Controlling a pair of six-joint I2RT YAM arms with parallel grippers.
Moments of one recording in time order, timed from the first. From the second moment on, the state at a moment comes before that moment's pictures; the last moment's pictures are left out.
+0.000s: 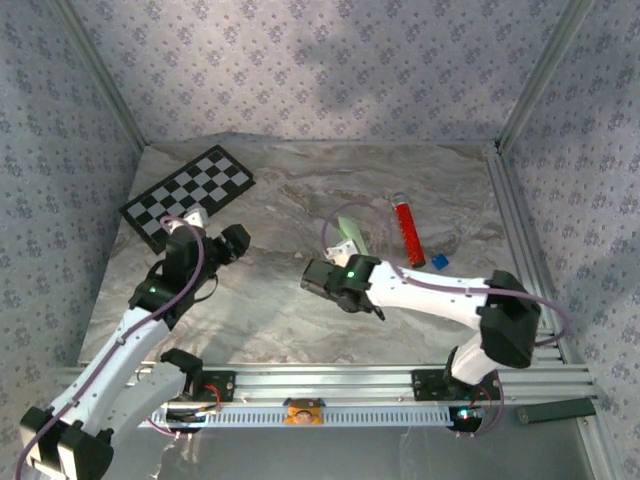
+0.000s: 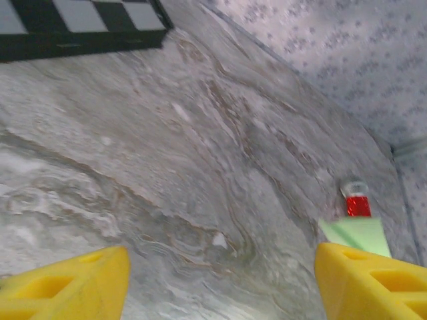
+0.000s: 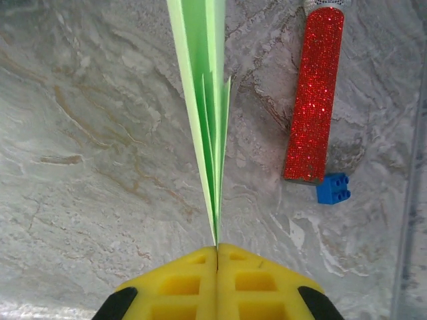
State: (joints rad) left arm -0.41 0.78 0.66 -0.39 -0.10 -0.82; right arm 1.13 1.60 1.19 -1.13 0.74 0.62
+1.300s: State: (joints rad) left arm -0.35 1.09 0.64 -0.43 0.12 -0.83; right arm 0.78 1.49 0.74 -0.14 -0.26 0.70
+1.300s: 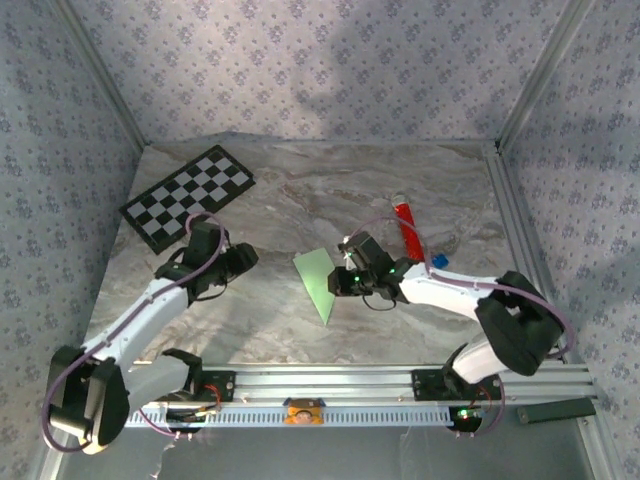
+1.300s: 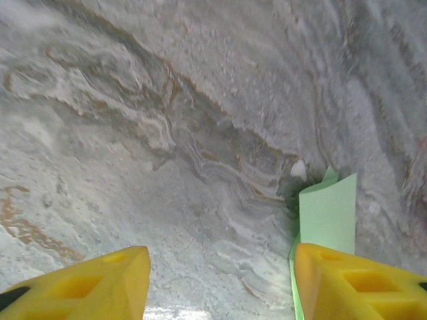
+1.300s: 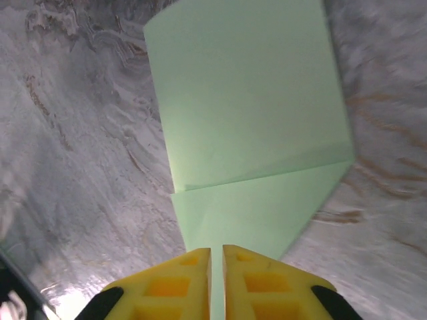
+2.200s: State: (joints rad) left arm -0.47 1.49 0.81 -0.19 0.51 -0.91; right arm 0.89 1.68 0.69 0.14 -0.18 1.28
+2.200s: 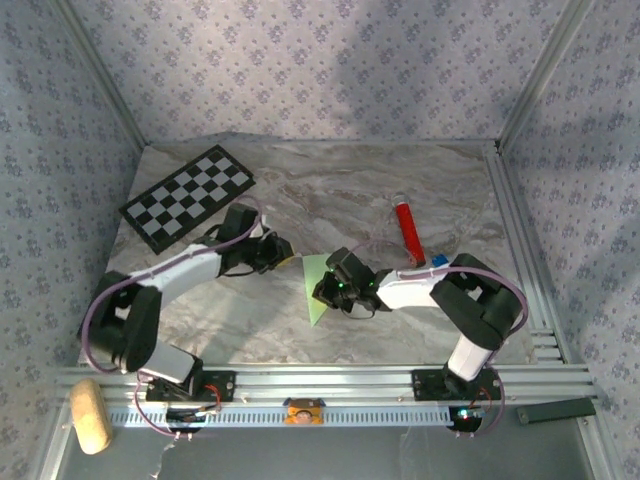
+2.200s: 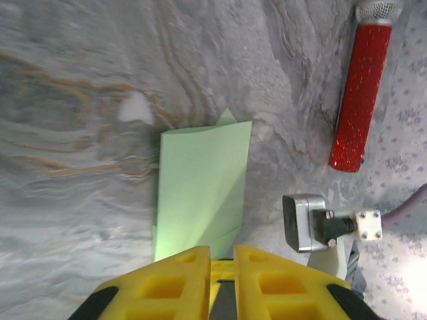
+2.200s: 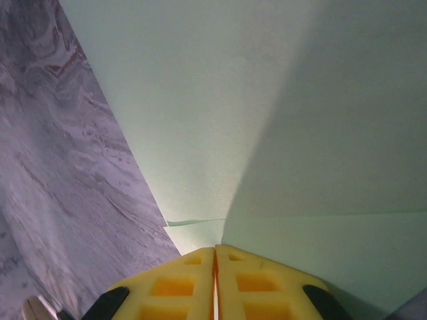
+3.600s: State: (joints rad) left arm -0.58 1.78 0.87 -0.16 0.52 -0.92; right arm 0.68 1.42 0.53 0.08 -0.21 1.15
